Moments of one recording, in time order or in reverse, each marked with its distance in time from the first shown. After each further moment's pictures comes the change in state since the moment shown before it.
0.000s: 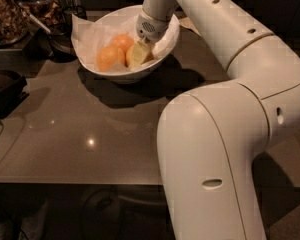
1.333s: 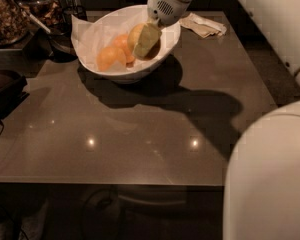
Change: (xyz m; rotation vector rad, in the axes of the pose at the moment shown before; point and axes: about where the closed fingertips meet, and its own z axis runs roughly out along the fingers) arm -0.002 0.053 -0.088 0.087 -0.173 -0.102
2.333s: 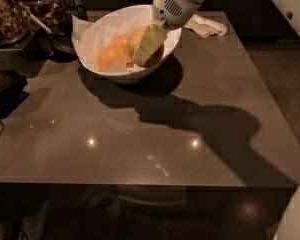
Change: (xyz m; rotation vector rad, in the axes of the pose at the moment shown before) arm 0.008 0.048 -0.028 -0.034 -0.042 0.044
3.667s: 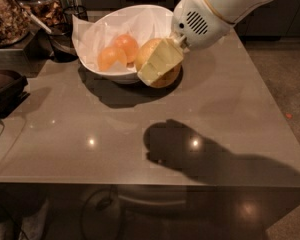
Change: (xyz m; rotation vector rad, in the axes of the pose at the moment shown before) arm 0.027 0.093 -0.044 0.057 -0.069 0.185
